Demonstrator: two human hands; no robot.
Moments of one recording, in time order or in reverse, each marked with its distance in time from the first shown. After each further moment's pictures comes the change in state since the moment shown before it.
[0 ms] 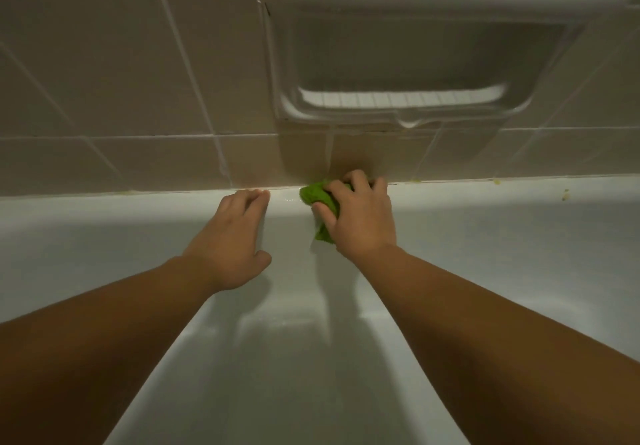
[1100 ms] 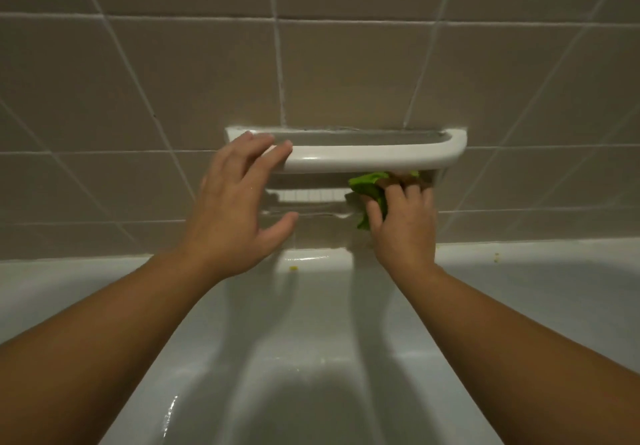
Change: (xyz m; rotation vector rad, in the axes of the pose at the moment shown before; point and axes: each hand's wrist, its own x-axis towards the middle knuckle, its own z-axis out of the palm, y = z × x) left_hand 0.010 0.142 -0.179 -0.065 0.611 0.272; right_hand 0.035 0.060 -0.174 0.099 0.294 0.102
